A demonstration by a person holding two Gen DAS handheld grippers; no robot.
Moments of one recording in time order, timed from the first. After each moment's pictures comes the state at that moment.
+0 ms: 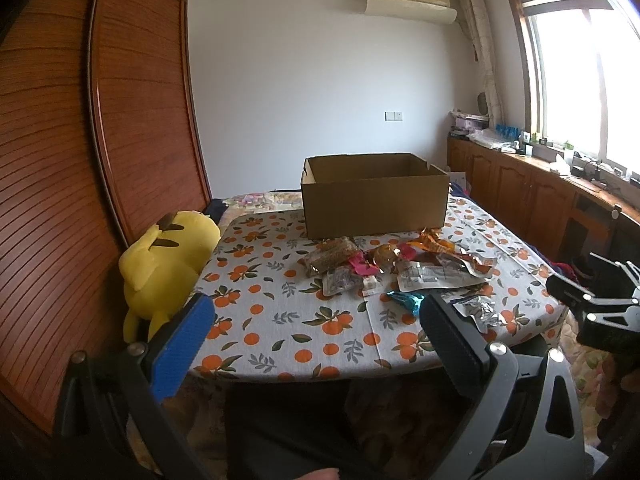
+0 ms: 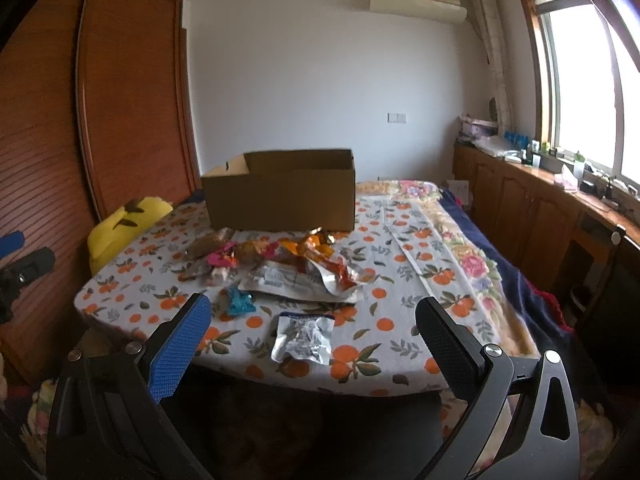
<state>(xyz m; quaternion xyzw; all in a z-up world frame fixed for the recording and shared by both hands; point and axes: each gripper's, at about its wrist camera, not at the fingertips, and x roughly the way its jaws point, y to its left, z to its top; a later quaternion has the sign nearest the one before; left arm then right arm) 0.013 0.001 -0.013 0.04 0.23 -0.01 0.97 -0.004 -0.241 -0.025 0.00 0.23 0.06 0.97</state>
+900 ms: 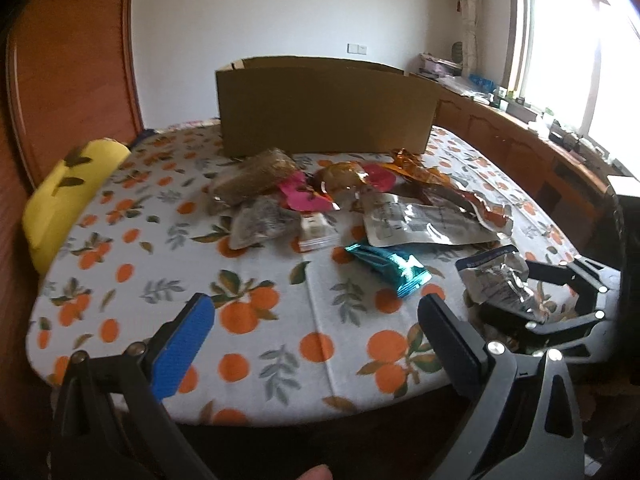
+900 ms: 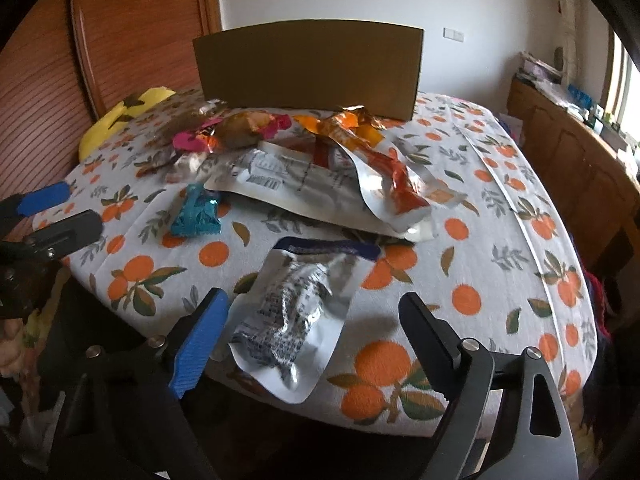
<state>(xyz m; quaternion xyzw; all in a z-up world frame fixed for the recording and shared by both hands) 0.141 -0.039 -0.117 0.00 0.36 -0.11 0.93 0.118 -0.222 -0.123 -0.06 0.40 0.13 0.90</state>
